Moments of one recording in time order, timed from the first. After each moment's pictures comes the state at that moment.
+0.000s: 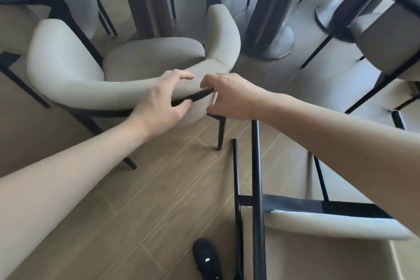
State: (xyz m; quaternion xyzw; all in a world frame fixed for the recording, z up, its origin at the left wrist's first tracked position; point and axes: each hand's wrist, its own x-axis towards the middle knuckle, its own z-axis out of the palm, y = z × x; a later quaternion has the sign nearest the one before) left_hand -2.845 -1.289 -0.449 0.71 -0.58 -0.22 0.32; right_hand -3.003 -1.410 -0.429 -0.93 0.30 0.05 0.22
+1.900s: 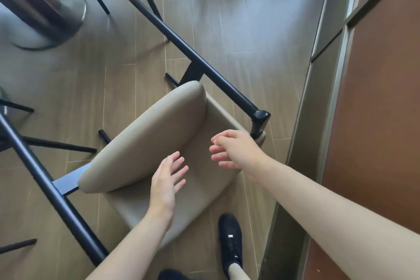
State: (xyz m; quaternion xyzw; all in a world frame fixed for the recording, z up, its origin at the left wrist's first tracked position) left_hand -3.458 -1.144 -0.601 0.68 -0.29 -0.63 0.24; right_hand -3.645 -1.148 -0.568 -0.16 0.70 -0.29 0.63
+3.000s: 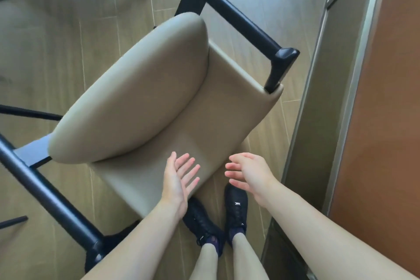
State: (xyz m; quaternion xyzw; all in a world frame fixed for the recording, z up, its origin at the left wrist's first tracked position) left_hand -3.413 -1.083 -0.743 0.69 -0.07 -0.70 0.17; right_hand -3.584 -1.035 -0.704 0.08 0.72 -0.29 0.62
